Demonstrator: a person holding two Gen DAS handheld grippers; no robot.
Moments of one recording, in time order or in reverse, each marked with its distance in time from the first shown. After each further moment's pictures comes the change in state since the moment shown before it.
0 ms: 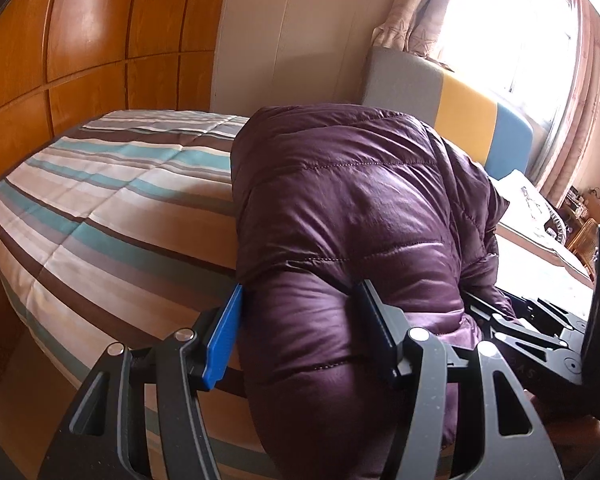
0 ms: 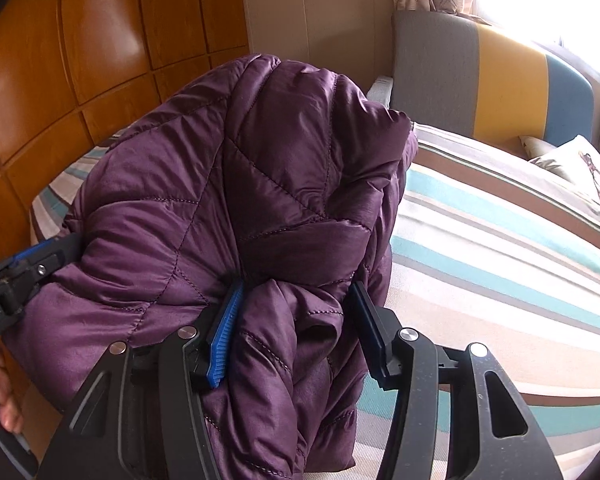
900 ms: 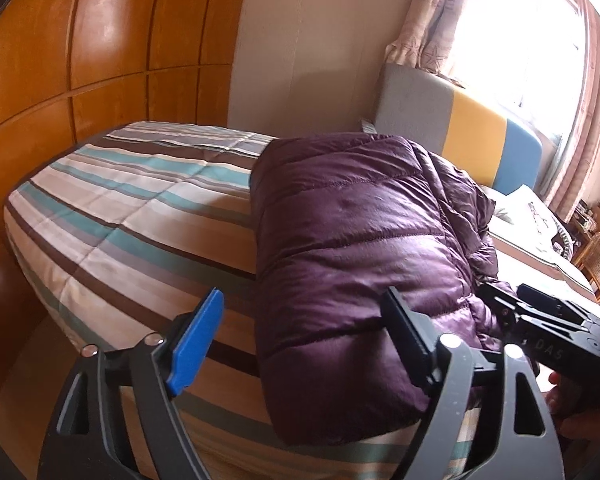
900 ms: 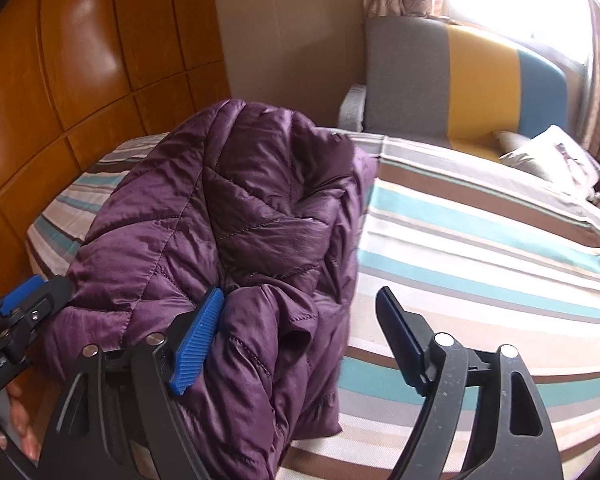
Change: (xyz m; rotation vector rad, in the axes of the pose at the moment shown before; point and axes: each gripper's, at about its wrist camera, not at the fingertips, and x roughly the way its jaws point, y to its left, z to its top) left arm -0.044 0.000 0.001 -0.029 -0.052 0.062; right arm -0.048 -0.013 0.014 0.067 -0.025 -0.083
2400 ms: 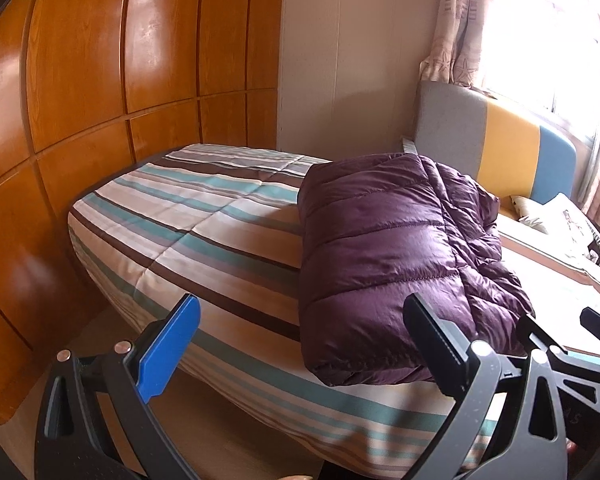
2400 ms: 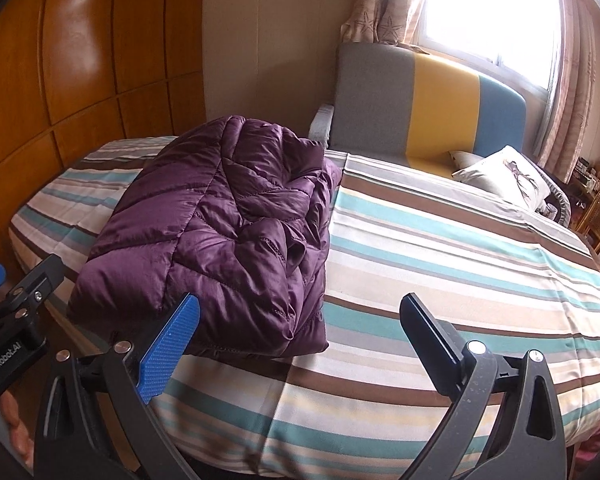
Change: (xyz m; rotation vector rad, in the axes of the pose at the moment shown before) left arm -0.075 -0.022 -0.022 0.005 -0.069 0.201; right arm -0.080 0.028 -0.035 -0.034 -0.057 -0.144
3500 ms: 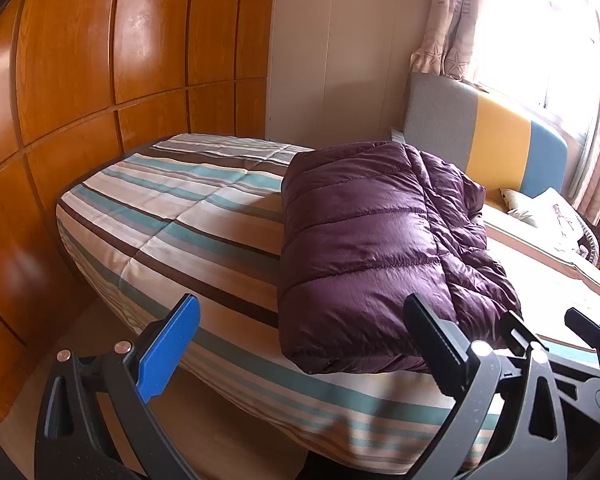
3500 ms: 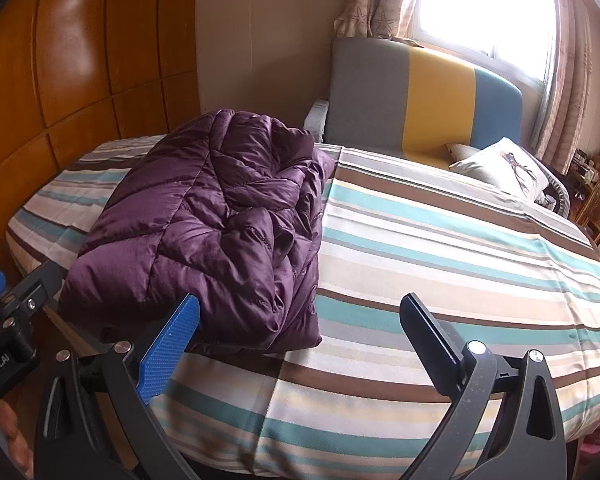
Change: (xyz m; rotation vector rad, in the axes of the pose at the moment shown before) left arm -0.003 -0.010 -0.003 -0.006 0.036 -0.040; right arm 0.009 -0.004 -0.004 0.016 0.012 -0.004
